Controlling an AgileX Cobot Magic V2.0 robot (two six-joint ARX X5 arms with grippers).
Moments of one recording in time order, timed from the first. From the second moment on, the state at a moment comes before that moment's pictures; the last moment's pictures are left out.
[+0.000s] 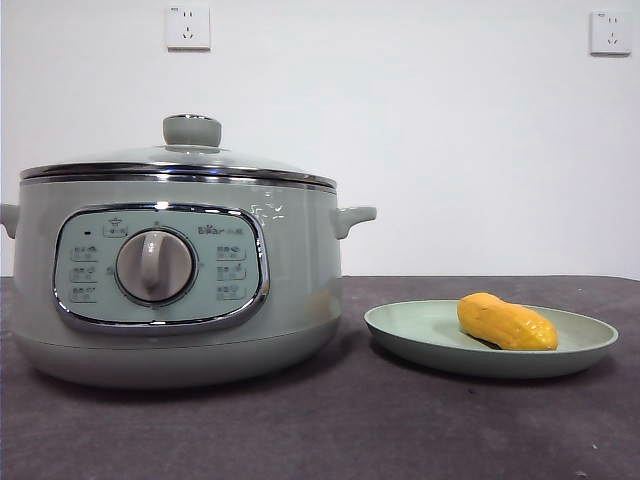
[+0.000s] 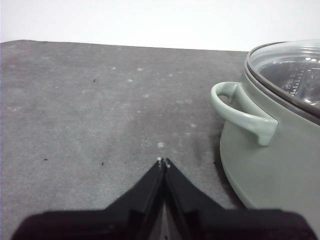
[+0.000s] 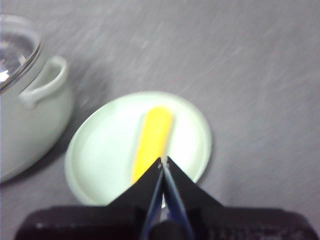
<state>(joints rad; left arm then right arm) -0.10 0.01 0.03 -0.20 -0.15 -0.10 0.37 0.46 0.47 -0.42 0.10 0.05</state>
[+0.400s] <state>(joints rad) -0.10 0.01 0.03 -0.20 -0.15 -0.10 0.14 0.08 0.17 -0.09 0.10 -0.05</state>
